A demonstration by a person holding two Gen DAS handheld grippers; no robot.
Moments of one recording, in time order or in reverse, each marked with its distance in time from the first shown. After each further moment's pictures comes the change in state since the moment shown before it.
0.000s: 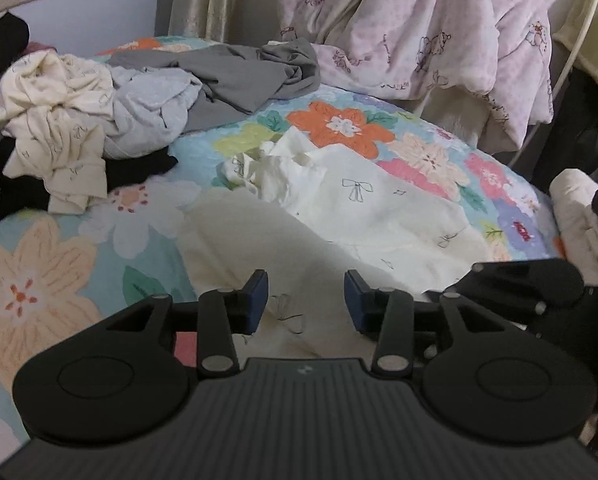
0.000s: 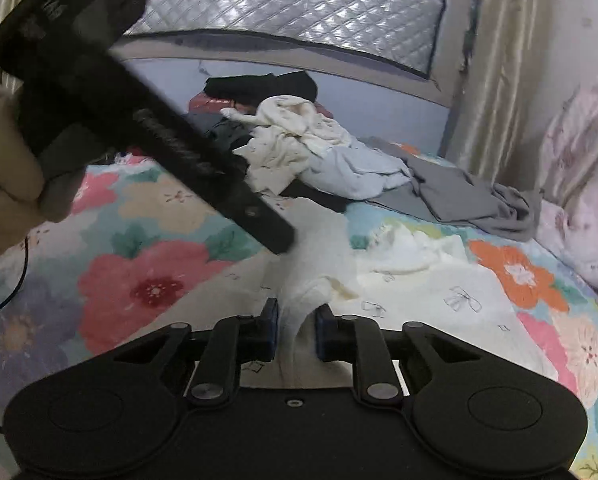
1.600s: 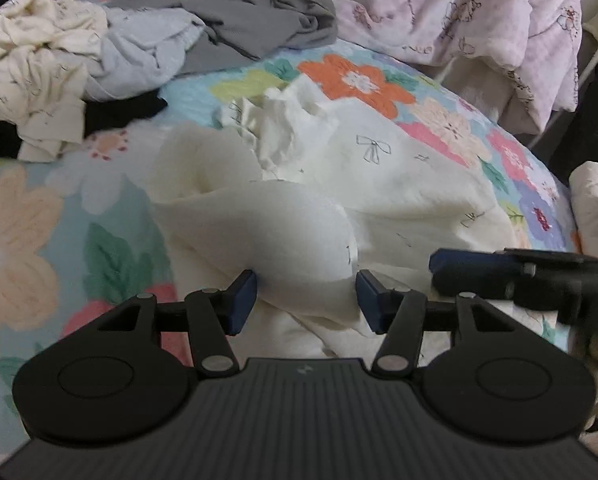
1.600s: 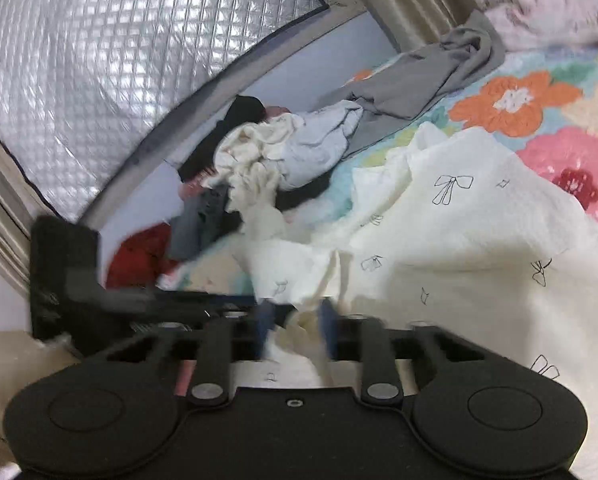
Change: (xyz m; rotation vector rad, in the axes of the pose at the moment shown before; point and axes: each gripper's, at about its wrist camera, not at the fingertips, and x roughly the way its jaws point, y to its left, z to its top) left arm 0.054 0.000 -0.008 -0.063 0.104 0.018; right arm -0.006 -0.110 -0.036 0.766 -0.003 0.302
